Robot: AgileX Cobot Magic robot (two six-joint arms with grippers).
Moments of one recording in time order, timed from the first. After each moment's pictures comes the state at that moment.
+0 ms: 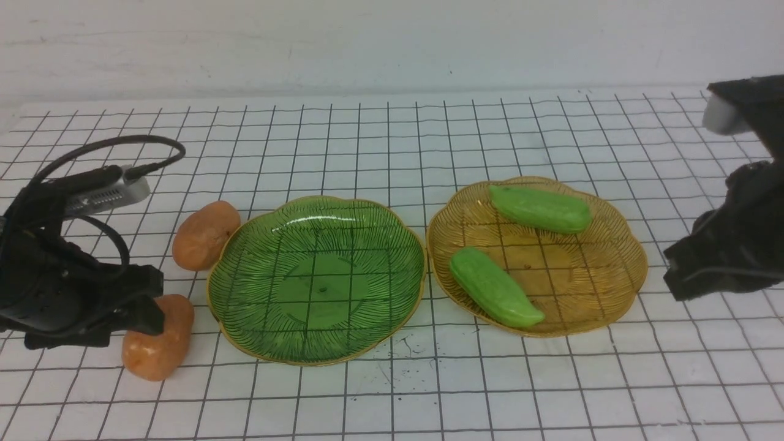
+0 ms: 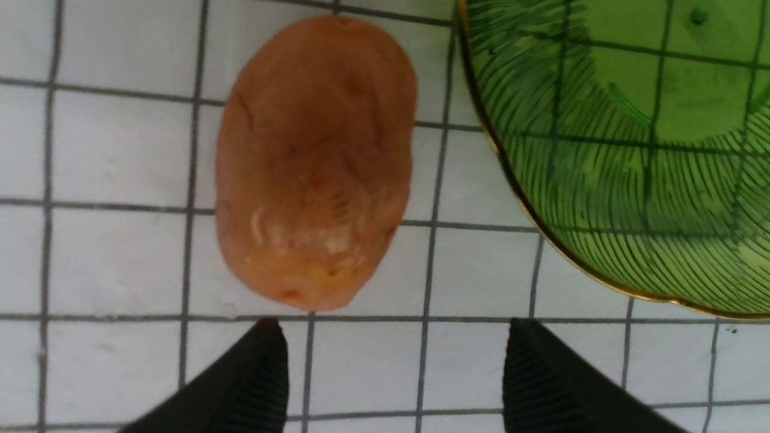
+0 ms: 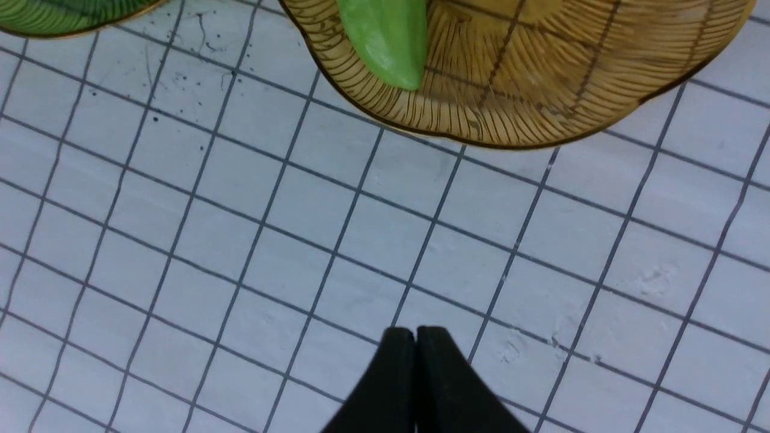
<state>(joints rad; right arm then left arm) 0.24 1.31 -1.17 0.24 1.25 -0.19 0.09 1.41 -0.90 -0.31 0.83 0.15</state>
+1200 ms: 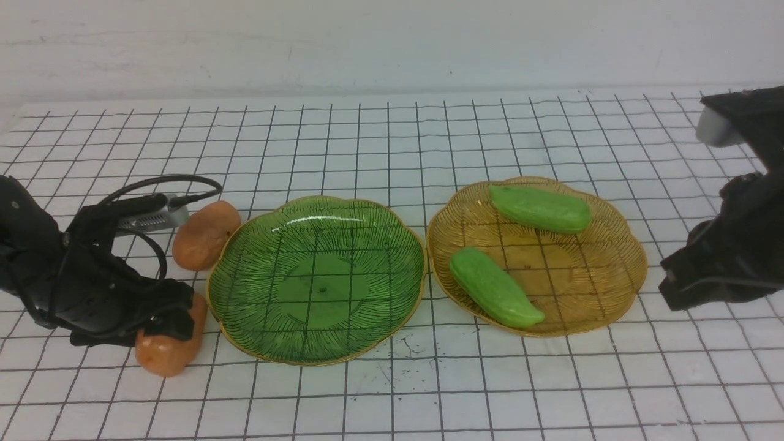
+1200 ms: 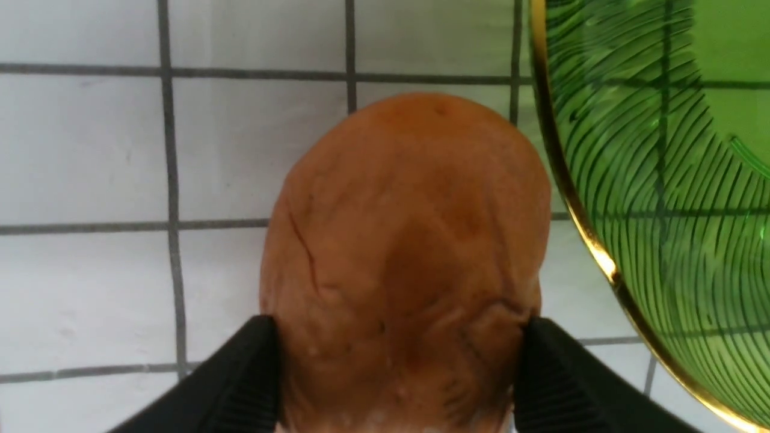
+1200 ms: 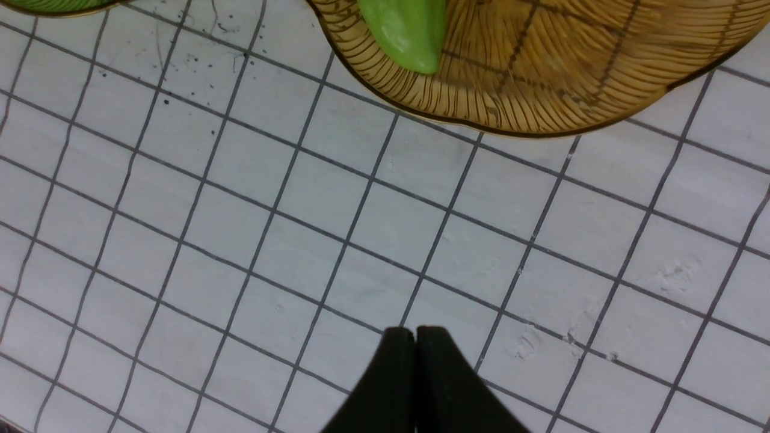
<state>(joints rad) 0.24 1.31 -1.16 0.26 1.25 -0.21 0.09 1.66 -0.92 -0.35 0.66 0.30</state>
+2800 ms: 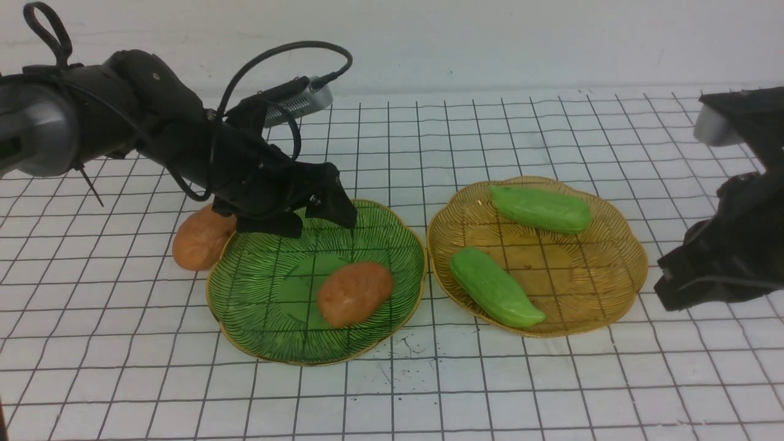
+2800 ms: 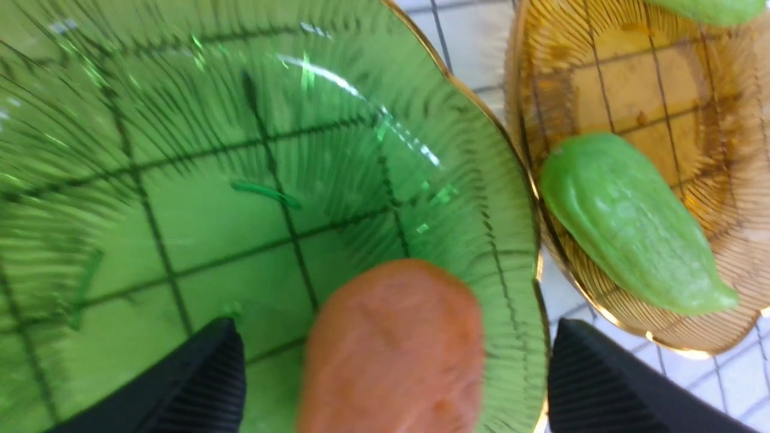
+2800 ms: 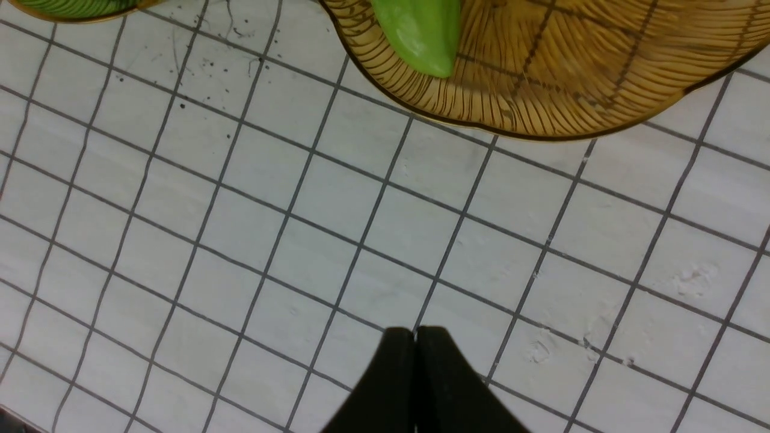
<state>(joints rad) 0.24 1.31 -1.16 0.29 1.25 -0.22 -0.15 1.89 -1.45 -0.65 0.85 0.36</state>
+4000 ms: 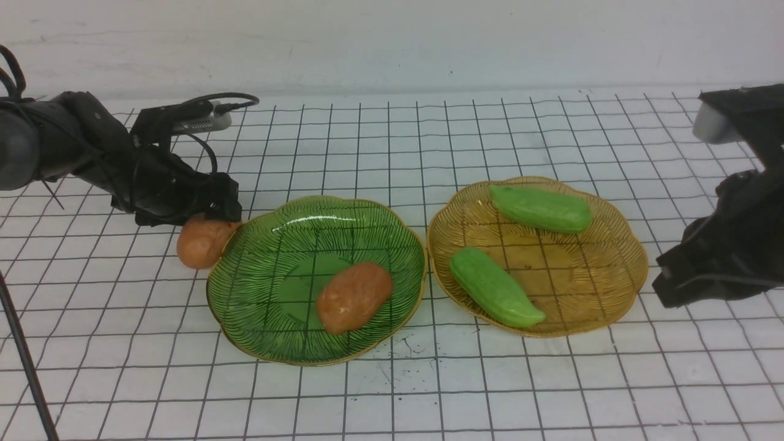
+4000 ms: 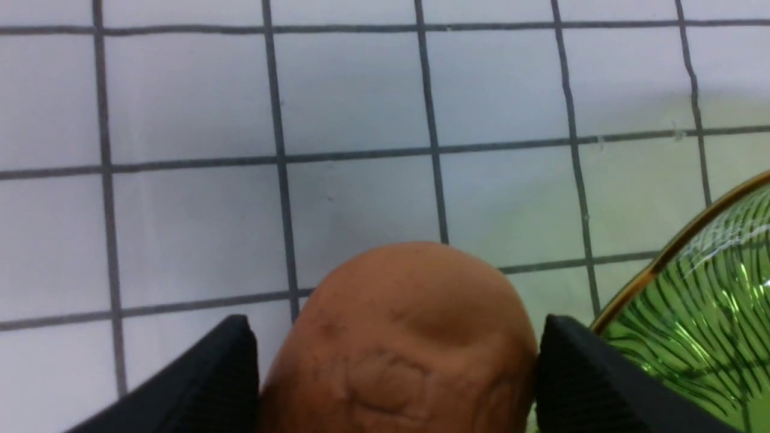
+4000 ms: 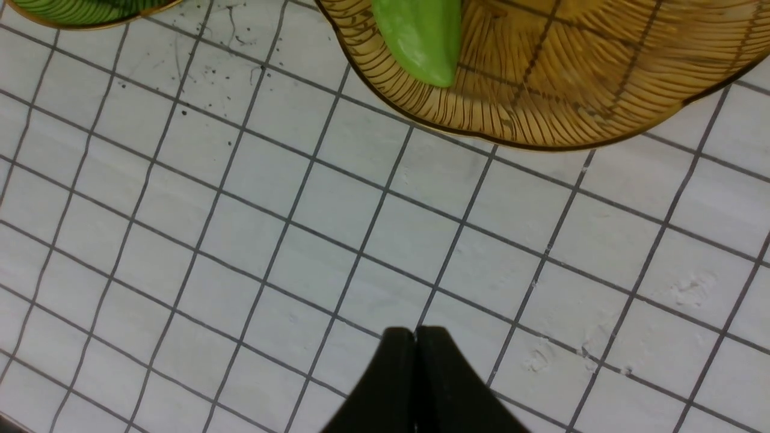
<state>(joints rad) 0.24 1.31 -1.16 0.29 1.24 -0.22 0.06 2.06 -1.48 -0.44 0.59 0.40</state>
